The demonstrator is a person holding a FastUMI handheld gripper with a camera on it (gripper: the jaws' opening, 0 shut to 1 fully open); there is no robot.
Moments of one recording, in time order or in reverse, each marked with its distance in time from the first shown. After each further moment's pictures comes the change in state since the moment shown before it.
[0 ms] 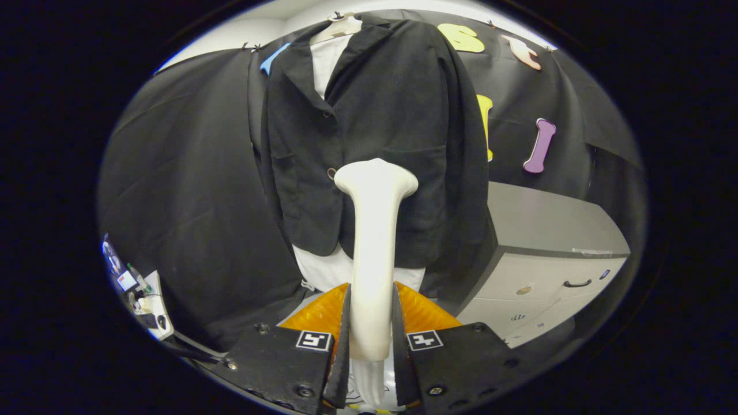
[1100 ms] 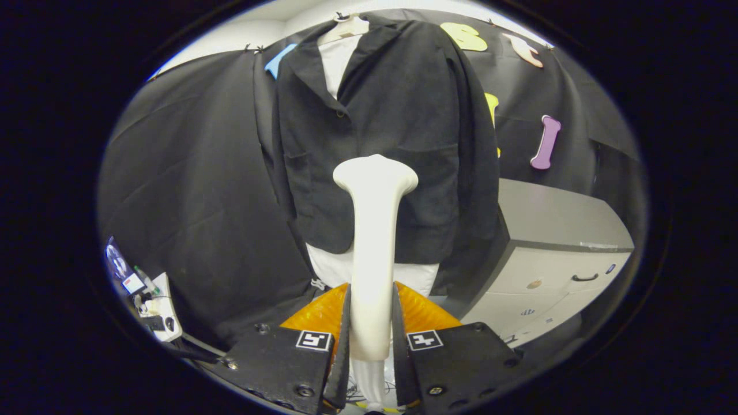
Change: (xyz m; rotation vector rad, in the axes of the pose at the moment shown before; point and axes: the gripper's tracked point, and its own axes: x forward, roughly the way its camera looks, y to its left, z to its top) arm -0.014 0.026 0.008 0.001 -0.021 0.049
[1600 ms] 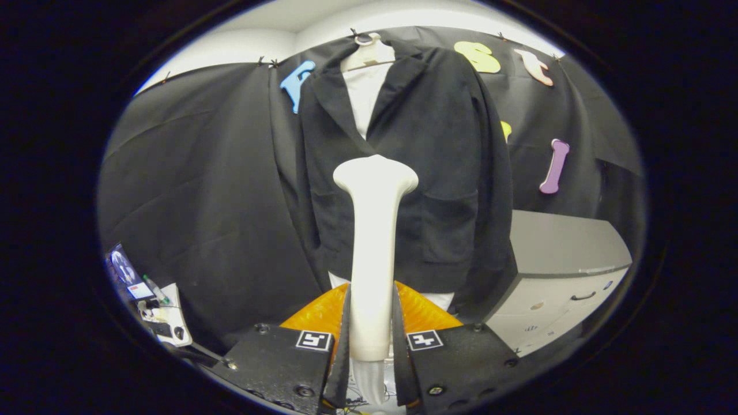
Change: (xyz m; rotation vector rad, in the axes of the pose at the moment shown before) arm -0.025 0.051 0.060 -0.021 -0.123 0.058
